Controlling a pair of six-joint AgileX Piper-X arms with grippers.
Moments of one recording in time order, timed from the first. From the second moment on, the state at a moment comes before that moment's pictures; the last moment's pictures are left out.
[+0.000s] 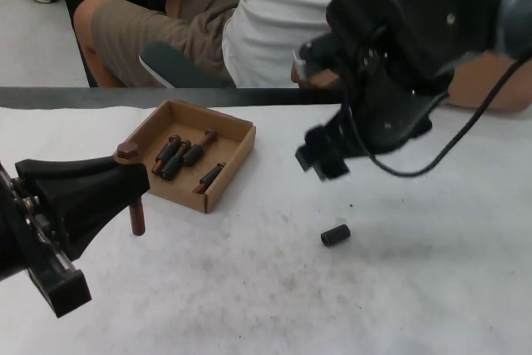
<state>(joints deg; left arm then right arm) -14.0 37.4 -16.8 -12.0 38.7 -8.8 31.4 101.1 -82.3 54.6 8.9 1.0</state>
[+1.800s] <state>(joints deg) -16.9 37.4 -16.7 -8.2 38.7 -6.0 34.6 116.5 -81.7 49.9 14.3 -52.6</state>
